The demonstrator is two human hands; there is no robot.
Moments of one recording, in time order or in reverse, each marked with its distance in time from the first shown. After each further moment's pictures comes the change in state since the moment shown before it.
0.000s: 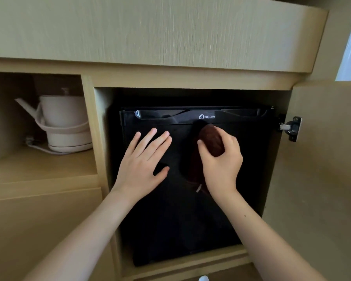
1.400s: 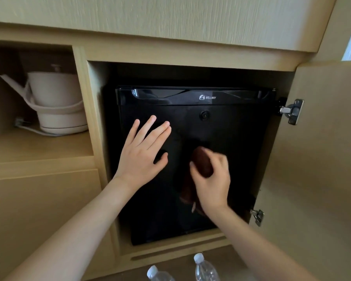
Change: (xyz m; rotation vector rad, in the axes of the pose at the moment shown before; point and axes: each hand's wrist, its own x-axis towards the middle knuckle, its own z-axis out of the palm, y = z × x) left_hand -0.014 0.007 0.014 -0.045 0.073 0.013; right_hand -0.068 0.058 -0.010 -0.075 -0.174 0.061
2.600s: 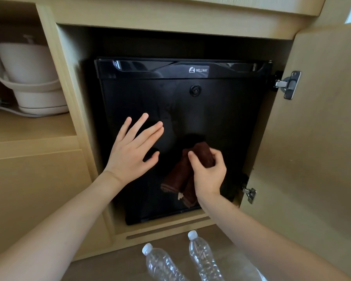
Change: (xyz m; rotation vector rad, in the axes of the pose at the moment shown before) left_hand -0.041 0.003 0.021 -0.012 -0.055 0.075; right_hand -0.025 0.026 0.001 0.333 0.095 0.476
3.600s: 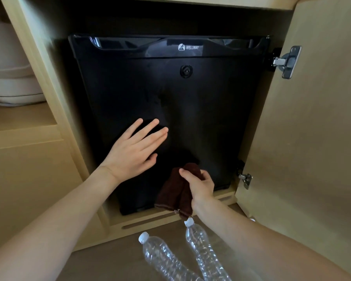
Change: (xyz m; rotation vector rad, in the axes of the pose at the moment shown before) left_hand -0.012 0.012 0.020 0.087 -0.202 0.281; right_hand -0.018 0.050 -0.016 0.183 0.008 0.642
